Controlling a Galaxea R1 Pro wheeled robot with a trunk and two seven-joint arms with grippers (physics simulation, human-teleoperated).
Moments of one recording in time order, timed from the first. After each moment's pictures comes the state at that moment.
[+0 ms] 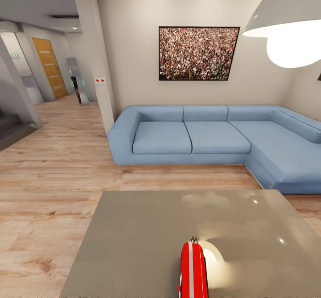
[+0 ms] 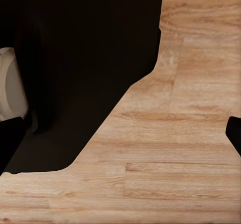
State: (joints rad) left arm 0.15 -0.07 0.07 -0.12 -0.01 -0.03 0.04; right arm 0.08 -0.01 0.09 -0.03 -0.05 -0.08 0.00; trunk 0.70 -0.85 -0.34
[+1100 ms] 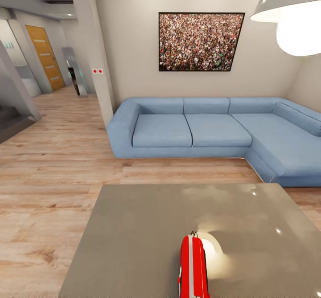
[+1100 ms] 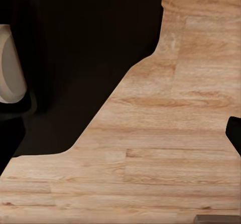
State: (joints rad) left arm 0.15 -0.07 0.07 -0.12 -0.01 -0.03 0.04; right arm 0.08 -0.01 0.09 -0.03 -0.05 -0.08 0.00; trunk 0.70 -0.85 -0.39
